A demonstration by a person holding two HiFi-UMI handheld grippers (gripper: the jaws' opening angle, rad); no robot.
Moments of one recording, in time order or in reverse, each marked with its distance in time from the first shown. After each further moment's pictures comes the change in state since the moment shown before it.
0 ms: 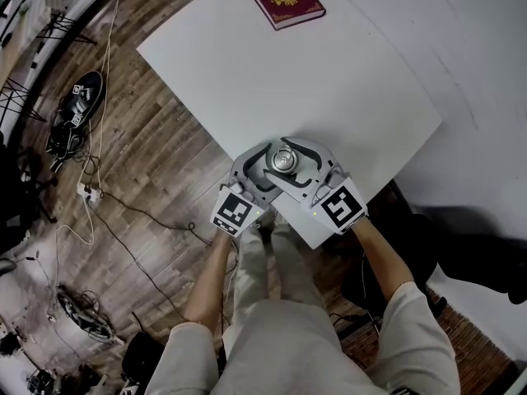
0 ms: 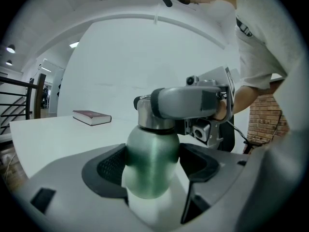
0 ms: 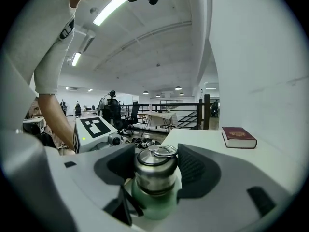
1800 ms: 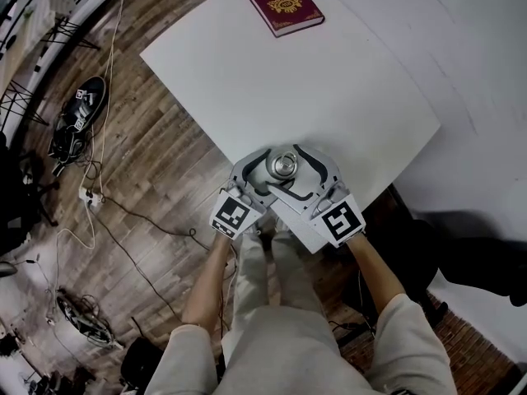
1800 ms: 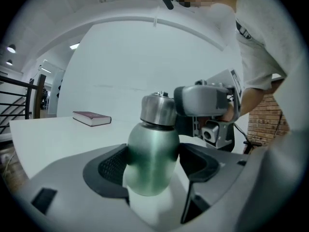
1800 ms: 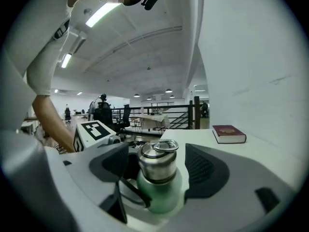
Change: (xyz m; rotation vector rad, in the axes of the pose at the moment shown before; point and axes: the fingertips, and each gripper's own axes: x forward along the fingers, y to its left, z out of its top) left arm -0.001 0.001 -0.003 0.004 -0.025 -0.005; right arm -0.016 0.001 -0.005 0.090 -0.049 -0.111
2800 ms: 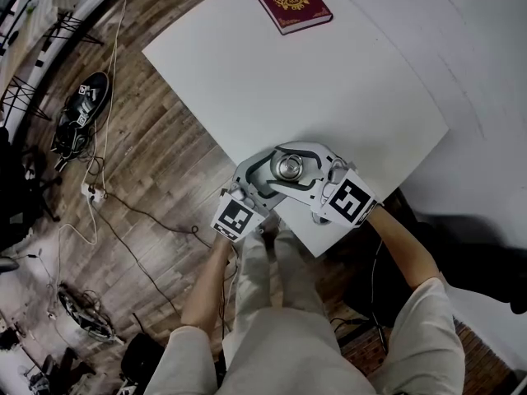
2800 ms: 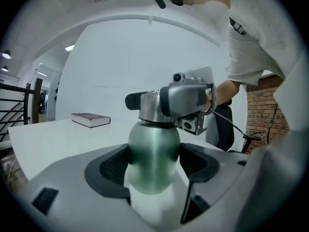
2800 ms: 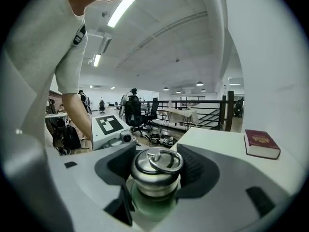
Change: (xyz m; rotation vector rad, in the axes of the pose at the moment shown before) left arm 0.000 0.003 -0.004 0.048 0.024 -0.006; right arm 0.023 0.013 -0.001 -0.184 0.114 0.377
